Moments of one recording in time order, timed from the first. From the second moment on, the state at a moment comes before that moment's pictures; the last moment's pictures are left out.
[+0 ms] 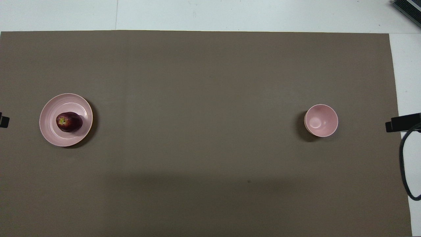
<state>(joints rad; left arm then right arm) -0.02 -0.05 0.03 -1.44 0.01 1.37 0.16 0.07 -0.12 -0.10 -1.56 -0.01 1.45 -0.03</state>
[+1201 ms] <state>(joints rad) -0.02 -0.08 0.04 -1.84 0.01 1.84 0.19 0.07 -0.12 -0.10 -1.56 -0.01 1.45 -0.03</state>
